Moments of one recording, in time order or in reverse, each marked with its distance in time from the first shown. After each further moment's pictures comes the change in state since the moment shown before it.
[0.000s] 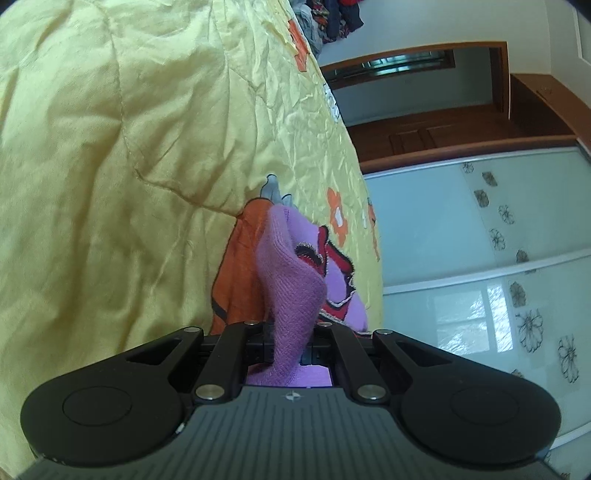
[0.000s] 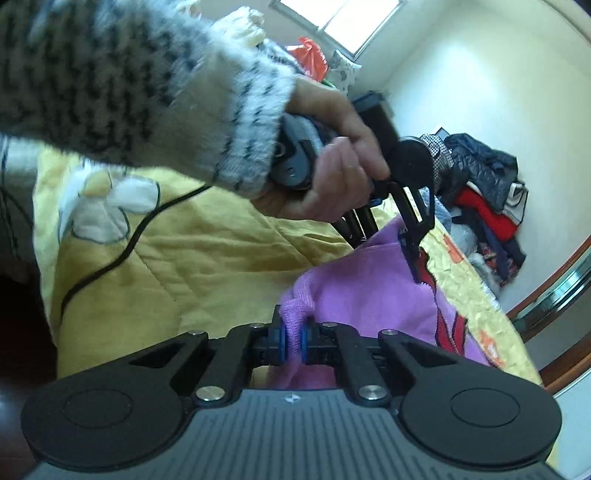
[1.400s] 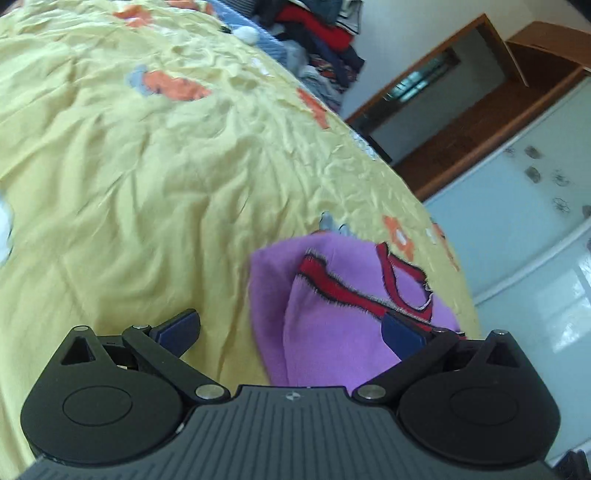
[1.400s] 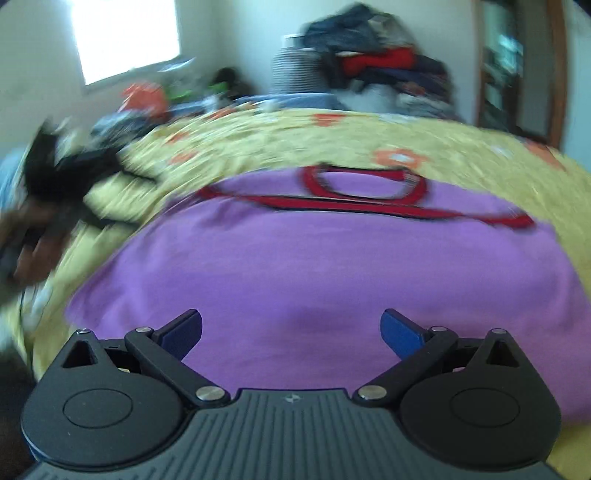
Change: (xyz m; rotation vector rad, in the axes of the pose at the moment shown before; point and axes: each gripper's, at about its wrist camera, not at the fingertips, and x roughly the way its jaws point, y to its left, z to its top) left arm -0.057 -0.026 -0.039 0.306 -0.216 0.339; right arm -0.060 -0.146 -0.110 0.626 0.070 0.031
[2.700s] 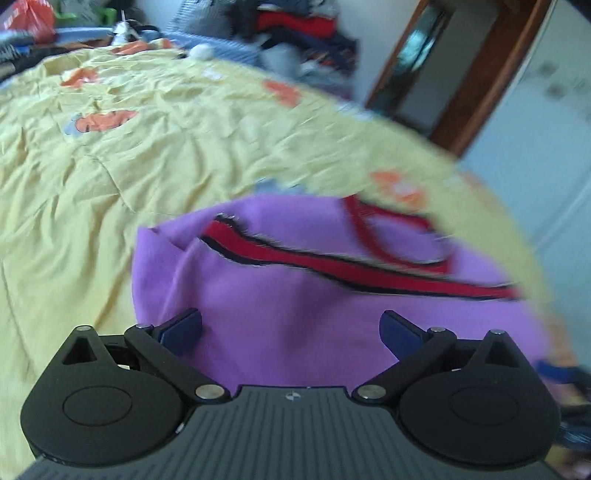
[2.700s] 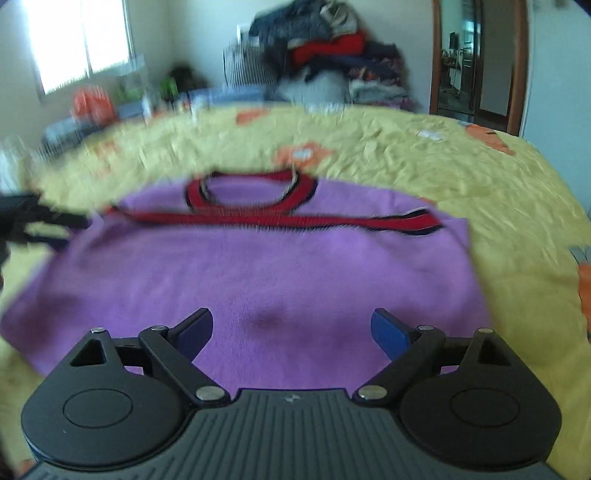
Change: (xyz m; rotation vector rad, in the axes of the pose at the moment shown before) left arm 0.063 -0.121 -0.055 0.257 -0.033 0.336; right arm 0.026 -0.132 0.011 0.143 0.106 -0.170
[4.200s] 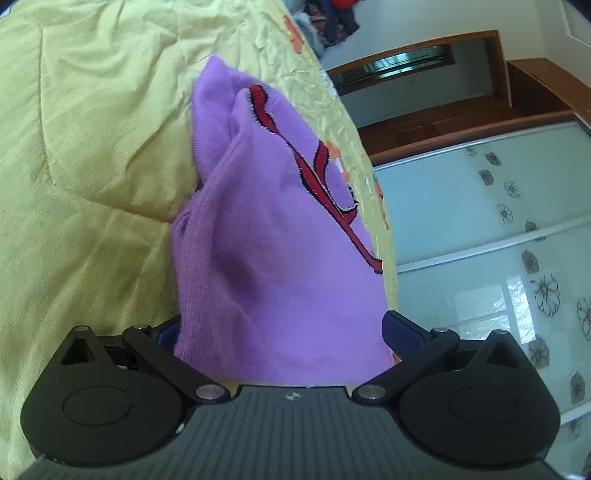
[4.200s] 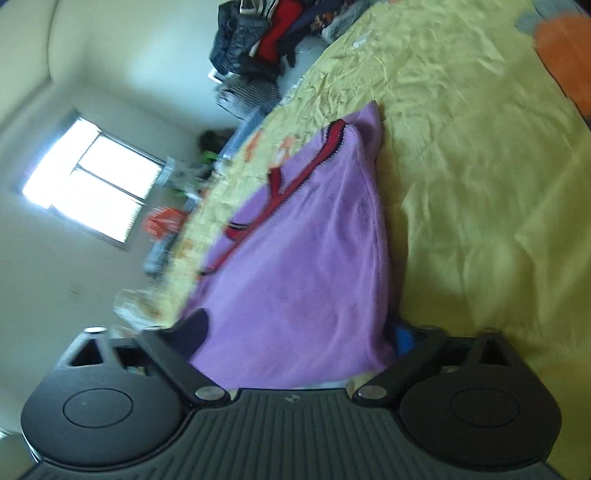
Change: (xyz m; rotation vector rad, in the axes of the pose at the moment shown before) left arm -0.030 0.110 -0.053 -0.483 0.224 -0.607; right arm -0.013 -0.174 -0.059 0.683 0.022 0.575
